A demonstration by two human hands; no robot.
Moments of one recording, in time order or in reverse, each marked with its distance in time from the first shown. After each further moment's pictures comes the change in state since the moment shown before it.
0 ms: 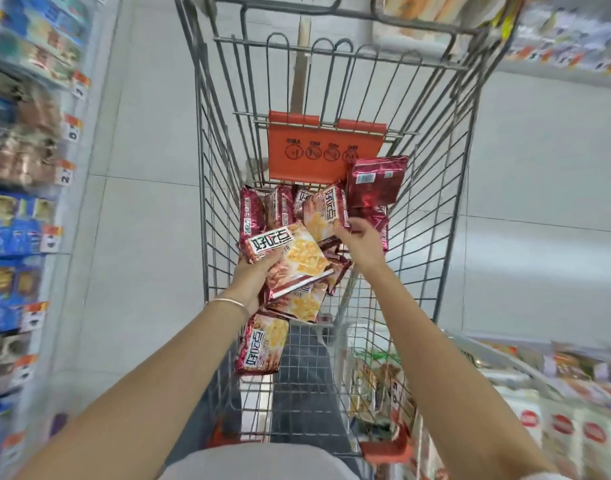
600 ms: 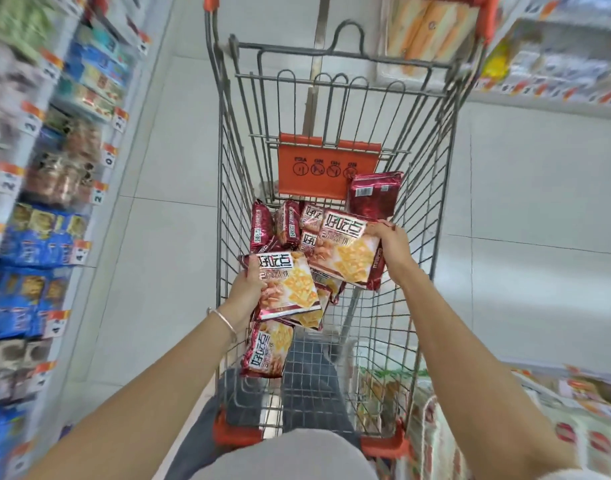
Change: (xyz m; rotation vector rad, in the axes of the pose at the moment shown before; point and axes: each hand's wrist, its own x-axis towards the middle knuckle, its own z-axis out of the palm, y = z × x) left_hand -0.047 -0.015 -0.009 0.273 0.120 0.162; right_hand -0.022 -0.009 -0.057 0.431 -0.024 -0.029
